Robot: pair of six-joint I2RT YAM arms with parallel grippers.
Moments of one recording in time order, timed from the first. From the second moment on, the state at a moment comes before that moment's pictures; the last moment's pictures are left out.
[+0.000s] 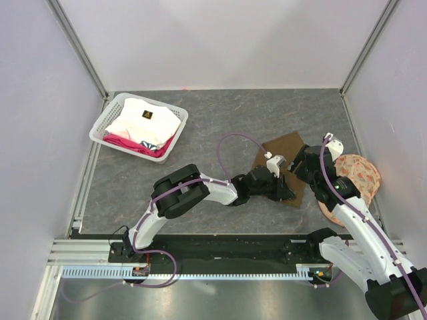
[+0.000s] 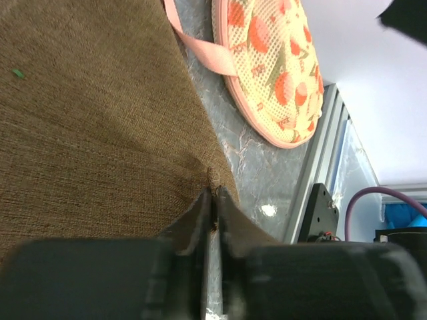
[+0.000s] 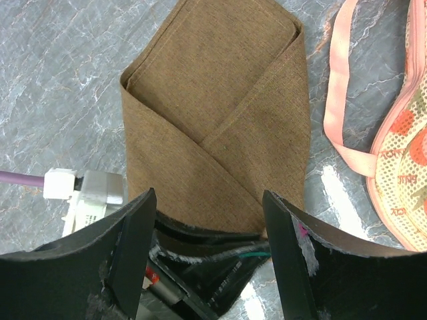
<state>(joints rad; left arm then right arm) -1.13 2.22 1.26 0.64 0.19 -0.79 0.32 0.83 0.73 -0.60 0.37 0.74</state>
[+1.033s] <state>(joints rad) -0.88 1.68 0.76 0.62 0.26 -0.79 0.11 0.91 0.67 -0.79 0.17 0.67</state>
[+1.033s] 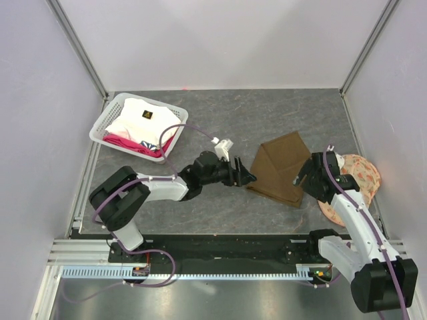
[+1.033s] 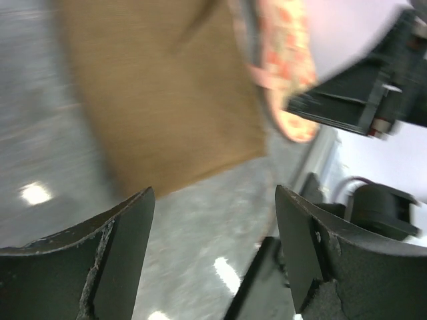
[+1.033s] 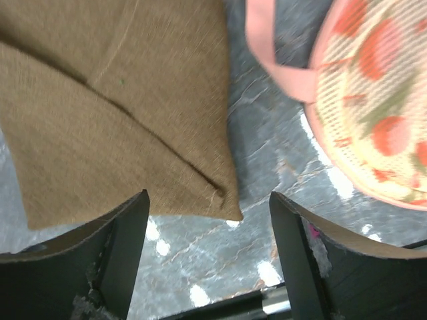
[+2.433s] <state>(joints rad) -0.74 1.84 0.81 0.49 0.45 -0.83 0.09 1.05 0.57 -0.74 0.10 0.70</state>
